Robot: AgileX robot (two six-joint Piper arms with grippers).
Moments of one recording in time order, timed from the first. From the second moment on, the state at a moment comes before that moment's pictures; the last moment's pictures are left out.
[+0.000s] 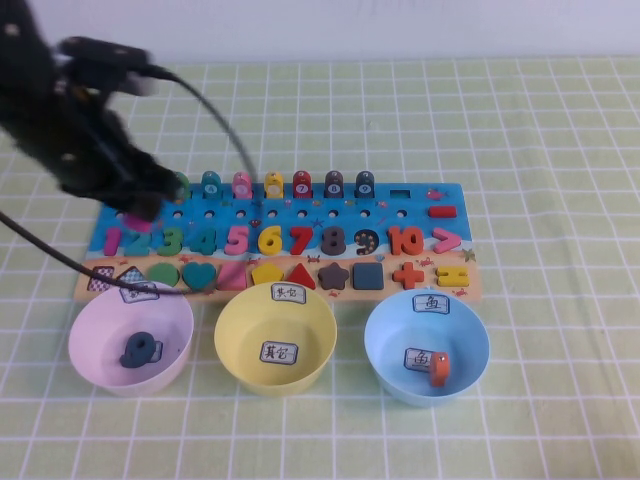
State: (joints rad) right arm -0.01 0.00 0.03 0.06 0.36 0.00; left arm -0.22 1.69 -1.49 -0.07 1.07 0.21
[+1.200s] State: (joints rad) right arm -0.01 0.00 0.03 0.06 0.36 0.00; left arm -0.67 1.92 -1.49 0.15 1.04 0.09
